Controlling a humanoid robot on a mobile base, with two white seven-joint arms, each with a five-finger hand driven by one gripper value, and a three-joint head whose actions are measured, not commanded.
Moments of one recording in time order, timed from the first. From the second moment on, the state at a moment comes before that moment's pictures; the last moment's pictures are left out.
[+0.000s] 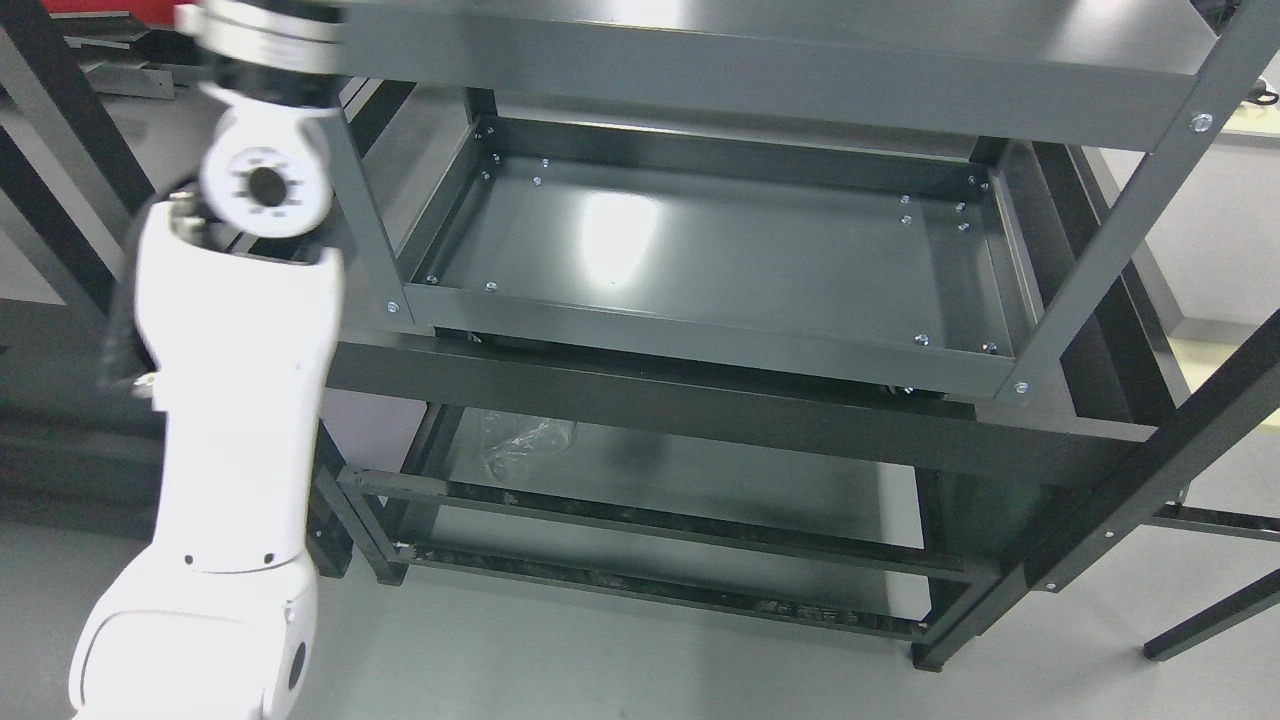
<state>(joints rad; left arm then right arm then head) -1.10 0.06 -0.23 -1.42 -0.30 -0.36 0.09 -0.08 0.00 -0.21 0.00 -0.11 0.07 -0.07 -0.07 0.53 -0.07</state>
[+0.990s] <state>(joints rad) -0.96 0.01 -0.71 -1.31 -0.22 -0.37 0.12 -0.08 0.00 -0.21 0.00 -0.11 0.08 -0.07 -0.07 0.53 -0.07</state>
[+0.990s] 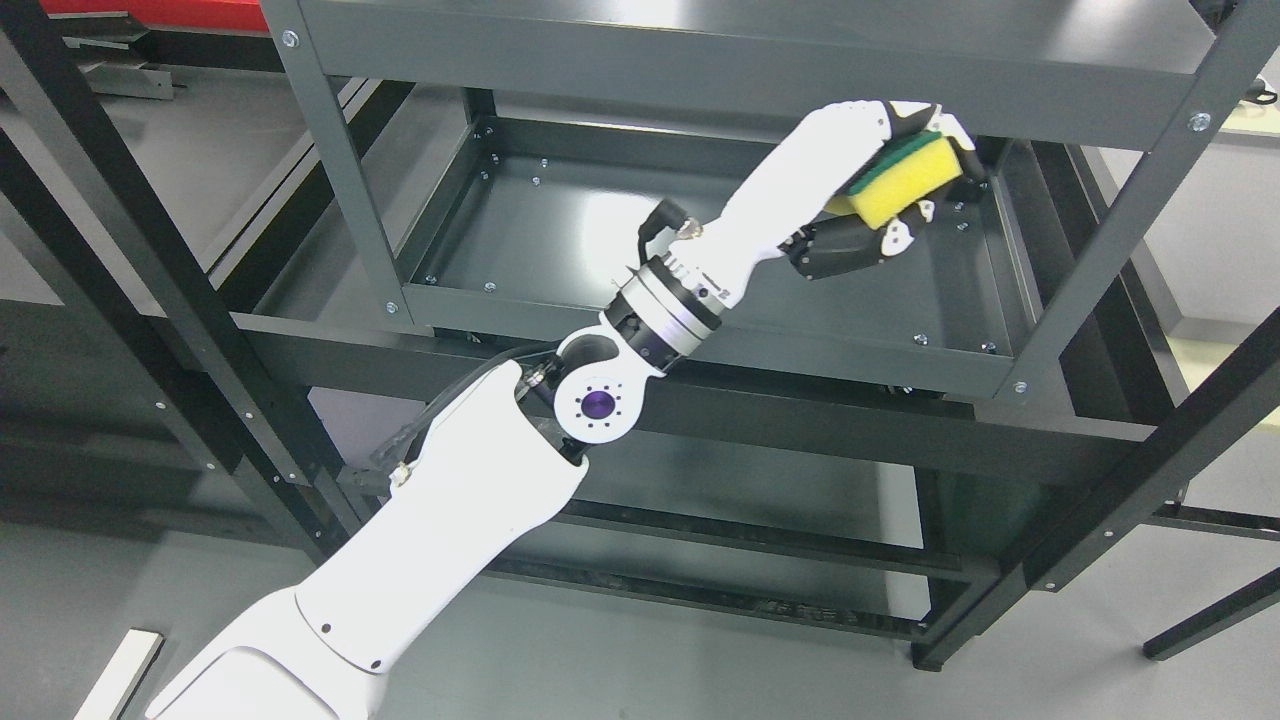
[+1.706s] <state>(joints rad) -0.79 0.06 -0.23 -1.38 -0.23 -0.56 -0.05 -0.08 0.00 -0.21 0.00 -0.11 0.08 -0.07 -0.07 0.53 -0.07</state>
